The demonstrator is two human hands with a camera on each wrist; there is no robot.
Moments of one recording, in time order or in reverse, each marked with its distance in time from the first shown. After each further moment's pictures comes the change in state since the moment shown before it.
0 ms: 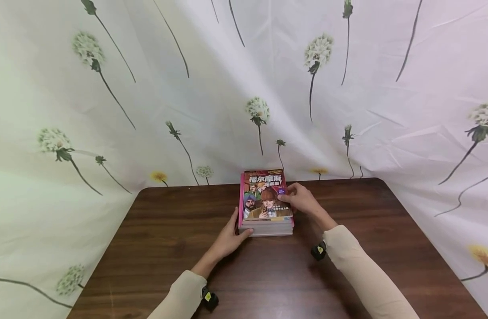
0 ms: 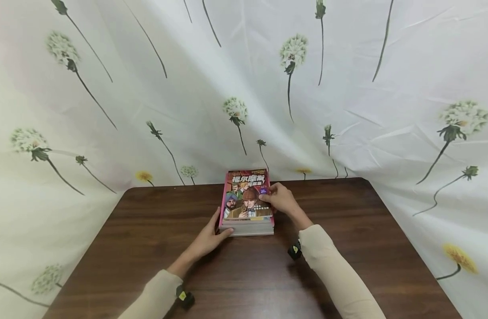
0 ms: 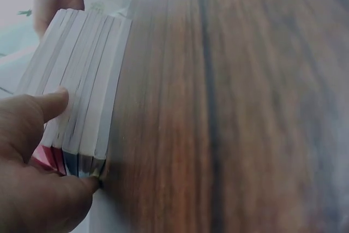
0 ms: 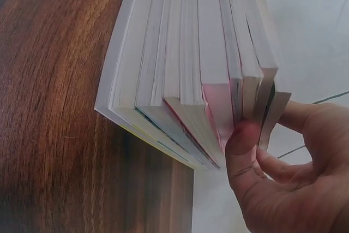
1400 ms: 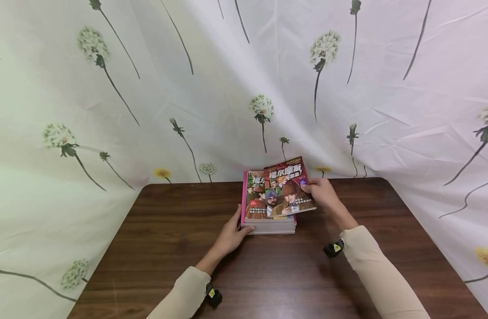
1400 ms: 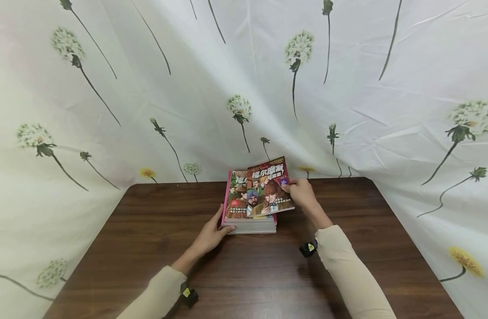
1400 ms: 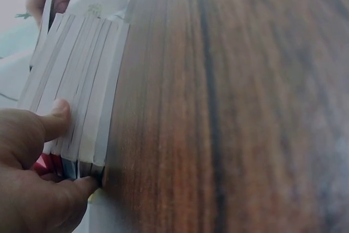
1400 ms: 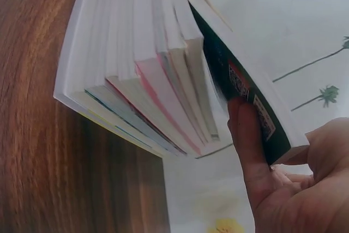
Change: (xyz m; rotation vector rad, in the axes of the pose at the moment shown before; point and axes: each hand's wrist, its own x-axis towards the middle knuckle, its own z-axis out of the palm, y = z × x) left_hand -0.002 0.004 0.003 0.042 0.065 0.033; right_hand -0.018 -0.002 -0.043 0.117 0.117 -0.027
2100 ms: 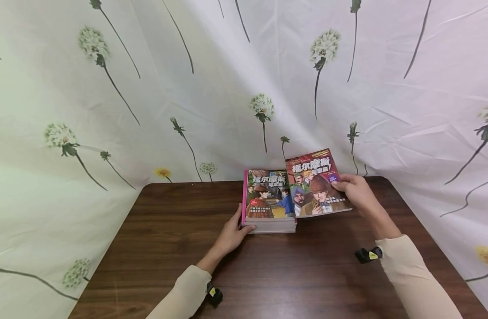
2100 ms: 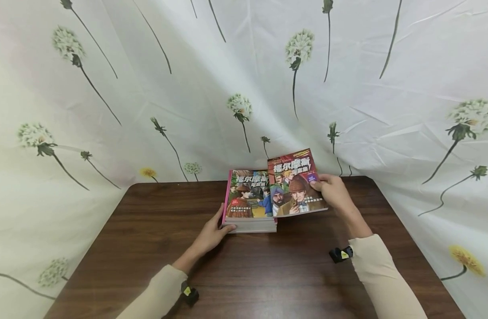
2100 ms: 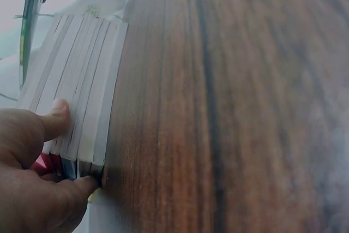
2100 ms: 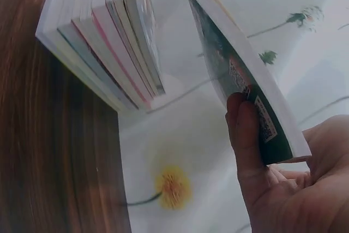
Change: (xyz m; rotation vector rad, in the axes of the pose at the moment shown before) left_hand 0.000 0.000 0.000 -0.007 0.003 -0.005; right_hand -0.045 -0.006 -0.074 0.014 0.019 0.025
